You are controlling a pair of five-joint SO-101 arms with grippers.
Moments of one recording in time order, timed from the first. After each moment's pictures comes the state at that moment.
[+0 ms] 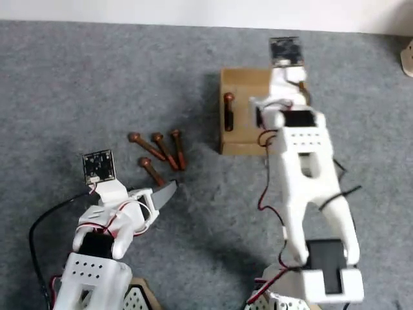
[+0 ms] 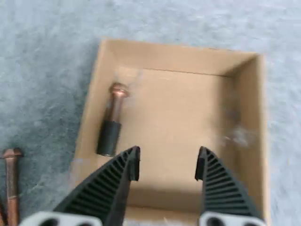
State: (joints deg) left arm 2.0 -77.4 92.6 41.4 25.3; right arm -4.7 -8.9 16.4 45.1 3.0
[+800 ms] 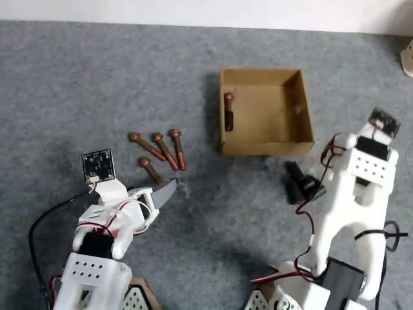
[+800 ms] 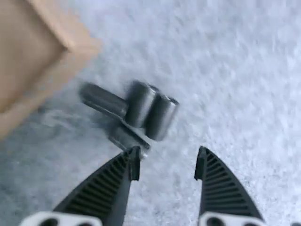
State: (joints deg) left arm 2.0 -77.4 92.6 40.7 25.3; right arm 21.2 -16.2 28.9 73.2 -13.0
